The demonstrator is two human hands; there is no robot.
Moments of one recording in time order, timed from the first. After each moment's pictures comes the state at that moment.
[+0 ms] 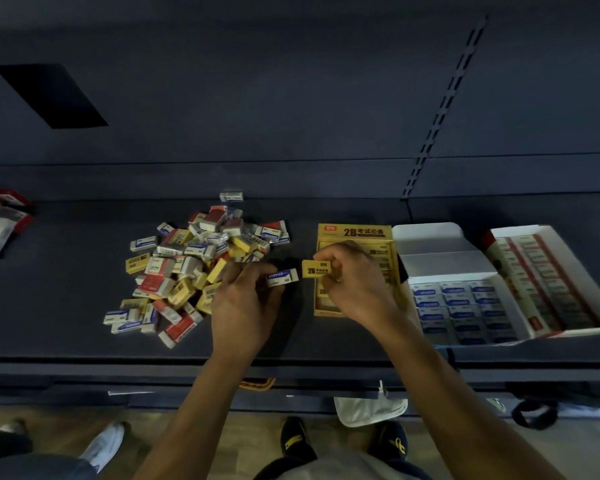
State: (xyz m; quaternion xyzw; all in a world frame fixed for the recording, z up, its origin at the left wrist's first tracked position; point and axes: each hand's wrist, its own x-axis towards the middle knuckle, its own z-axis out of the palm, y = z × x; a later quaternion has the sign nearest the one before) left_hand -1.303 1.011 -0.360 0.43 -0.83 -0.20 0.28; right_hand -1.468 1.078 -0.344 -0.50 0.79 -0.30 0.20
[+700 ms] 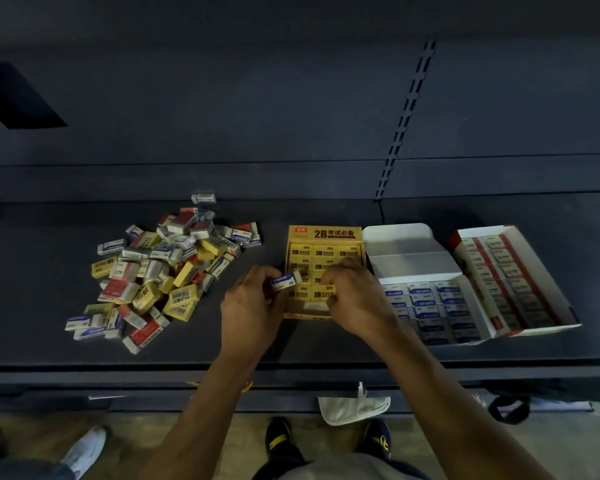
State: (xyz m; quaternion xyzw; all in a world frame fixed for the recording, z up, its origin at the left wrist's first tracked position) left_hand -1.349 1.034 -0.374 0.44 -0.82 -0.26 0.25; right_hand -1.499 1.114 -0.346 -0.55 0.80 -0.15 0.17
